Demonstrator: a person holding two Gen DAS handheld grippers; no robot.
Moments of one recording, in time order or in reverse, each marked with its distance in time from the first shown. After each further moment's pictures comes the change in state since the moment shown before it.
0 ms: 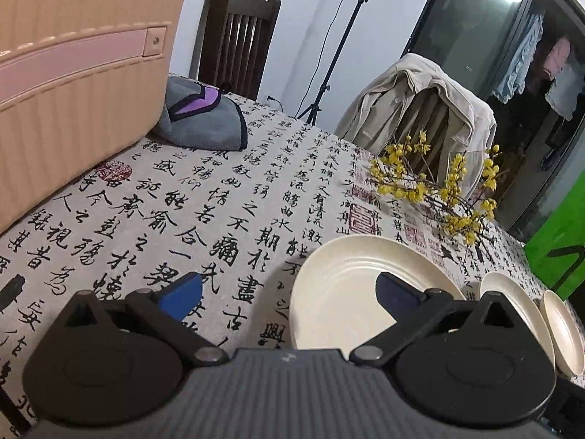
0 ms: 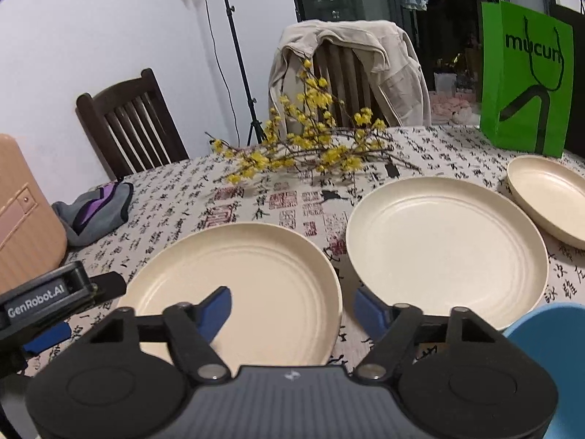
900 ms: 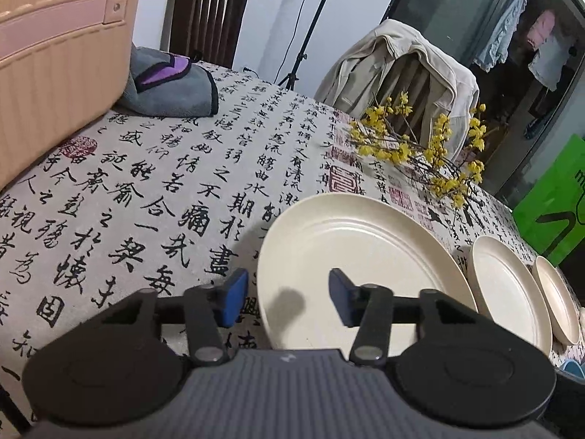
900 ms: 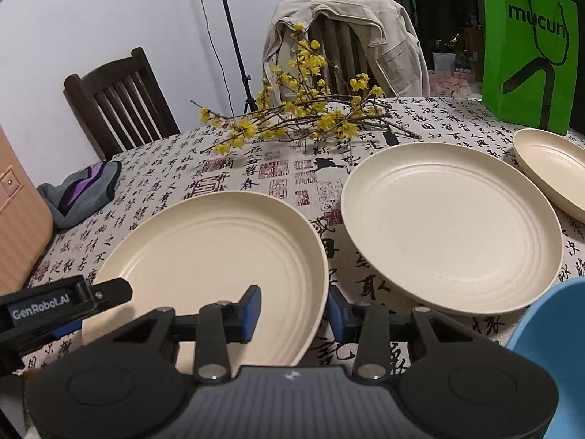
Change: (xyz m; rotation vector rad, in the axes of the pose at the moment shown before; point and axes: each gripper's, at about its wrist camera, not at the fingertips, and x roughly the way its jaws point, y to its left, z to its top) left arm 0.019 -0.006 -0.009 0.051 0.101 -0.063; right arm 0.022 -0.005 -0.010 0.000 0.064 -0.007
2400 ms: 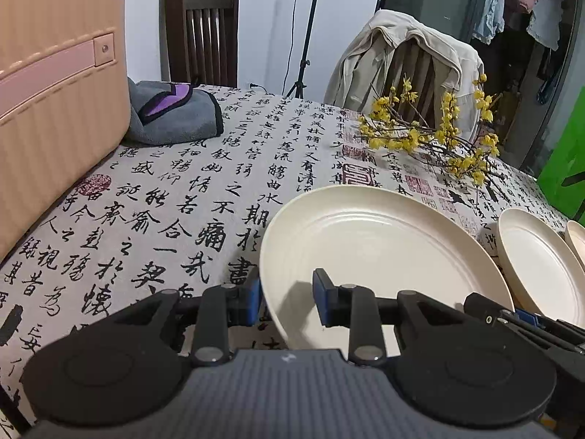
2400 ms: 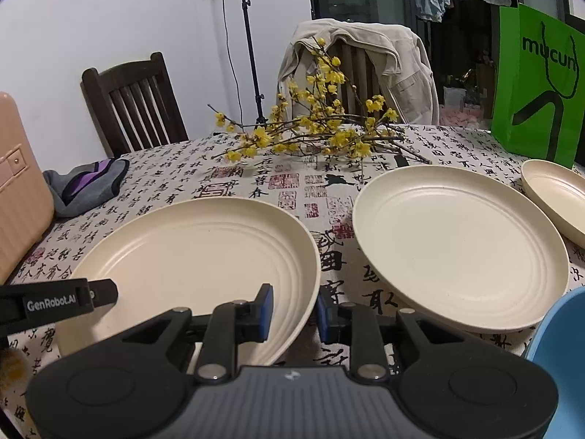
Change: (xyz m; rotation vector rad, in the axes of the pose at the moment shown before) left arm -0.002 -0.014 -0.005 0.151 -0.042 0.118; right arm 0.000 0.005 -0.011 -0.085 -0.097 -0.001
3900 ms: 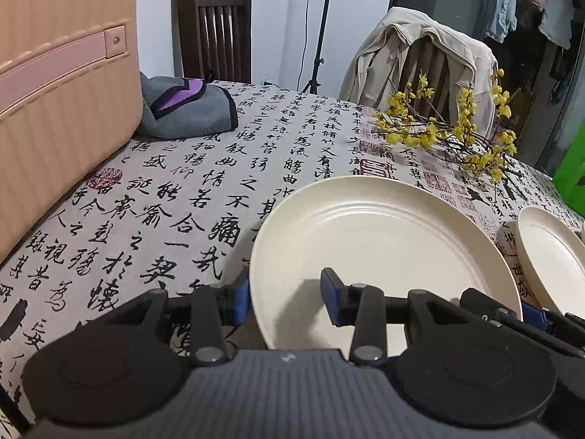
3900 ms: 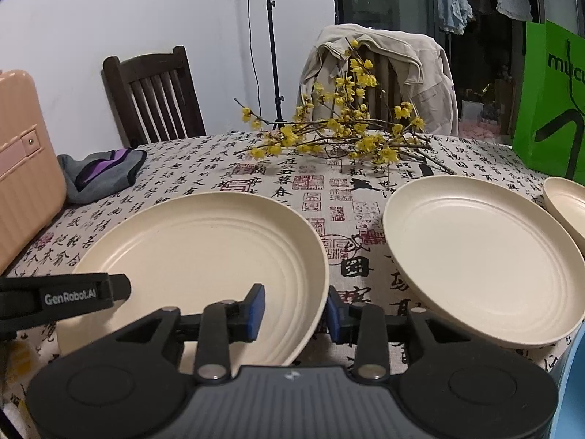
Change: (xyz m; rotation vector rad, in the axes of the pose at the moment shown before) left arm 0.009 0.002 -0.004 -0.005 0.006 0.049; right arm 0.009 0.013 -0.004 -0.072 -0.018 0.027
